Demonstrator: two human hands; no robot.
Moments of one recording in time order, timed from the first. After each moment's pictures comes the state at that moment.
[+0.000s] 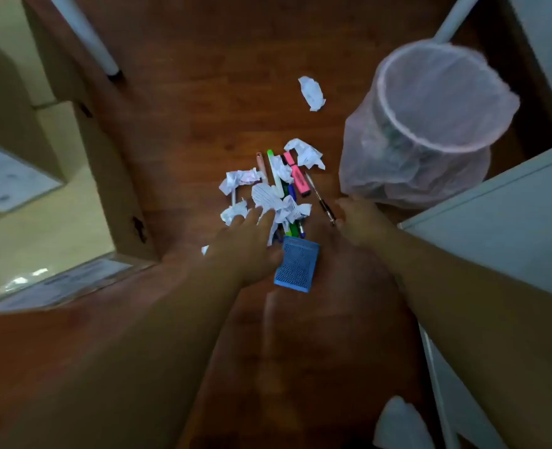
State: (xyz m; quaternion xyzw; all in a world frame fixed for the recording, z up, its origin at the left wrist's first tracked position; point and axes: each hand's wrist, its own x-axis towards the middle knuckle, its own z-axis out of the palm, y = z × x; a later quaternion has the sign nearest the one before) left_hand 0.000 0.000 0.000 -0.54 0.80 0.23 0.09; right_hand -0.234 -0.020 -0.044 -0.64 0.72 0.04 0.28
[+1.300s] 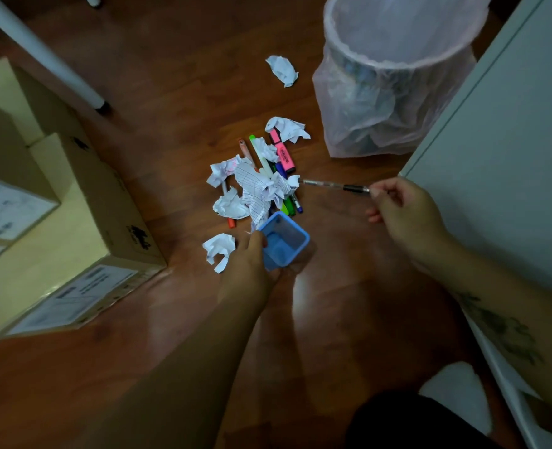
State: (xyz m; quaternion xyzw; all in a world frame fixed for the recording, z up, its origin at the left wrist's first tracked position) left_hand -0.010 0.084 -0.063 -0.63 0.73 0.27 -0.04; right_hand -0.261 0.095 -0.041 -0.36 0.75 -0.42 0.37
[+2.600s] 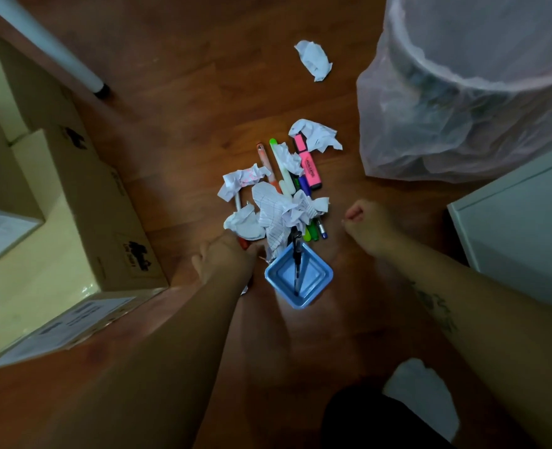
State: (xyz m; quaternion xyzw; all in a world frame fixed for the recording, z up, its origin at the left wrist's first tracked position) left_hand 0.020 -0.034 -0.119 -0.79 0.57 0.20 0.12; right_hand -0.219 -0.020 -0.121 -0.44 0.79 -0.12 0.41
